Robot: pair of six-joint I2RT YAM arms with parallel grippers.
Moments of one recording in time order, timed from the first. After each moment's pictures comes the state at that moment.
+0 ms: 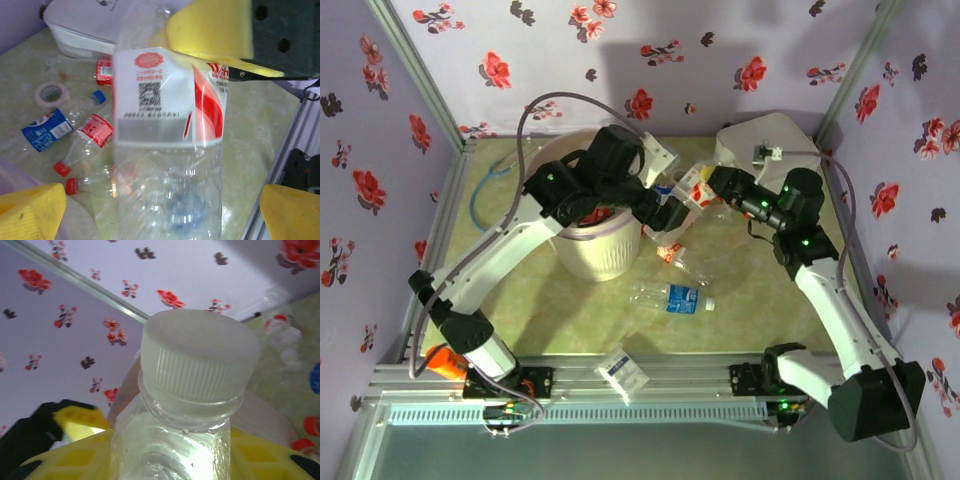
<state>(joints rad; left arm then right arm) -0.90 1.65 1.94 -0.96 0.16 -0.08 0.24 1.05 0.92 0.10 -0.70 0.92</state>
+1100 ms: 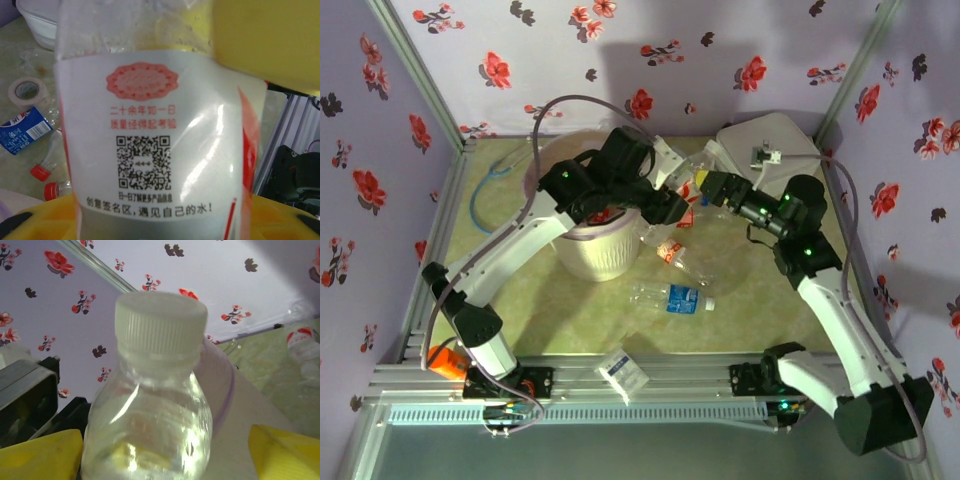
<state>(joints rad) -0.90 1.69 1.95 -0.93 0.21 -0.09 0.25 0.96 0.92 0.02 -0.65 0.82</state>
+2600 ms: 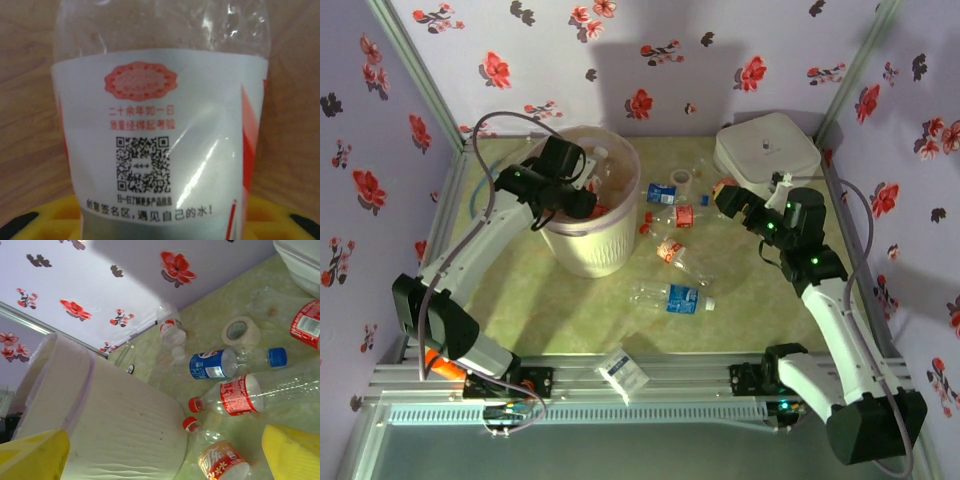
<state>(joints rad) -0.53 1.53 1.53 -0.98 -0.10 -0.01 0.15 0.92 0.83 -0.26 -0.41 0.70</state>
